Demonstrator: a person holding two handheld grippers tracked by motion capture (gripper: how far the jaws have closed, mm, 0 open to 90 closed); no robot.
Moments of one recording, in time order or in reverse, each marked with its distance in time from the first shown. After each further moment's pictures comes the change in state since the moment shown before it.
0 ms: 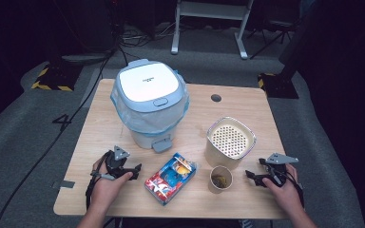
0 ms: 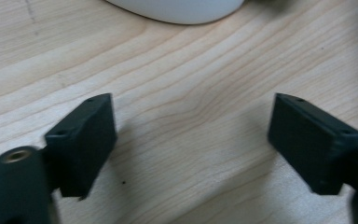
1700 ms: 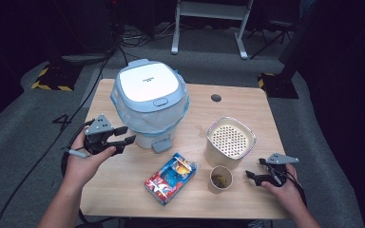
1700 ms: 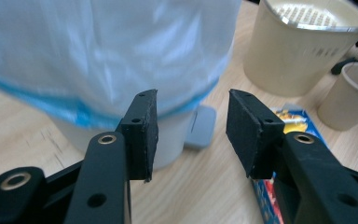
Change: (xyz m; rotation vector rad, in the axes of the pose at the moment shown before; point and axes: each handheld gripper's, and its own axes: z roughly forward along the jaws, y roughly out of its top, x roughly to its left) left arm 0.019 0.100 -0.110 -0.256 -0.236 0.182; right arm -0.001 0.000 0.000 -0.001 0.007 -0.006
